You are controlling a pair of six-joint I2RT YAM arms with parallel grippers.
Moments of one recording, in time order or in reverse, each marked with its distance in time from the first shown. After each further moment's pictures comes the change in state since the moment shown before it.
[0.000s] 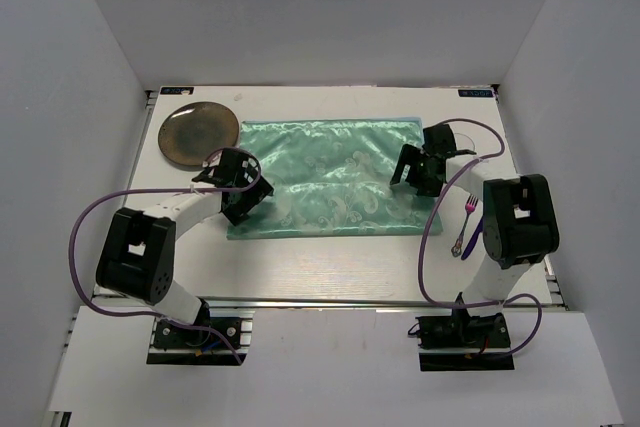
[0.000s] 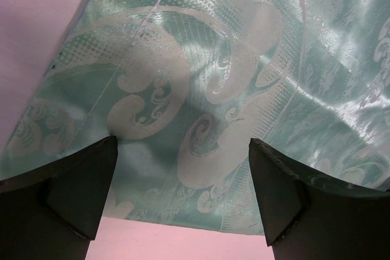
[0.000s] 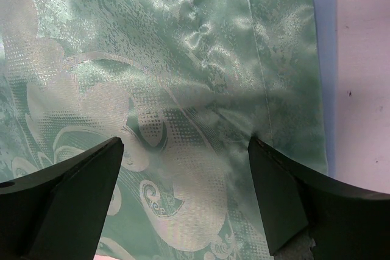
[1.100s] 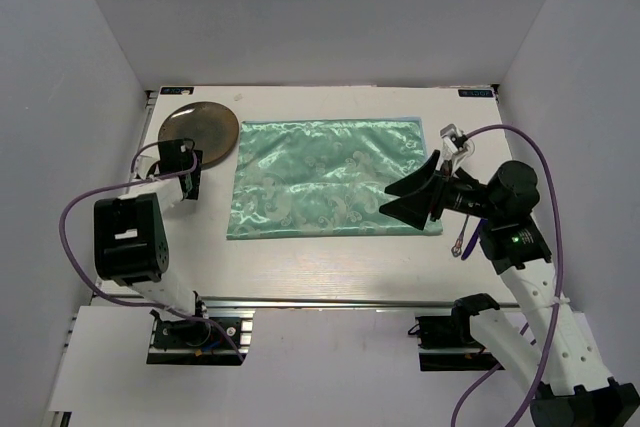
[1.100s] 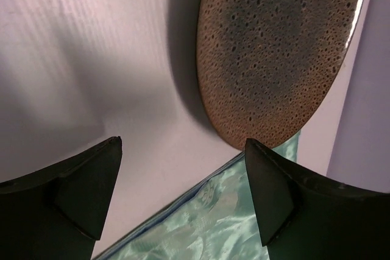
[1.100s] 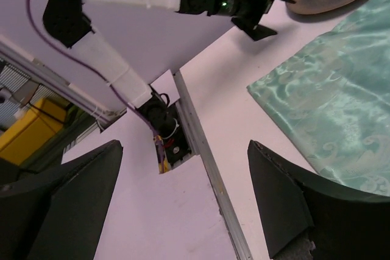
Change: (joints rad) left arm 0.428 0.093 0.021 0.287 -0.139 -0.307; right arm 0.074 -1.017 -0.265 0.313 -0.908 0.157
